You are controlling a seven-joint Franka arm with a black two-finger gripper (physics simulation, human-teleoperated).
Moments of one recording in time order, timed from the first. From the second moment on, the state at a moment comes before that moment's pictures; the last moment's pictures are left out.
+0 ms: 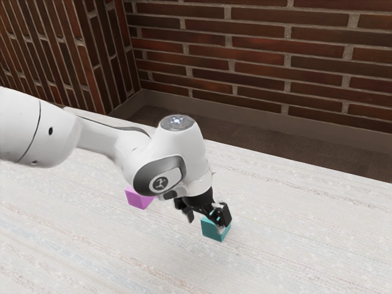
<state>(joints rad) 0.01 0.20 -0.45 -2.16 0.11 2.45 2.69</state>
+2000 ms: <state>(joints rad) 0.01 0.49 -0.40 -1.91 0.25 2.42 2.76</state>
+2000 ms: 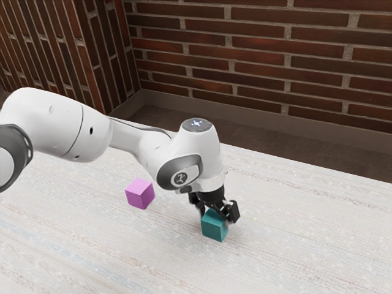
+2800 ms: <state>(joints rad) 0.02 0.51 -0.40 -1.87 0.24 2.39 2.77</state>
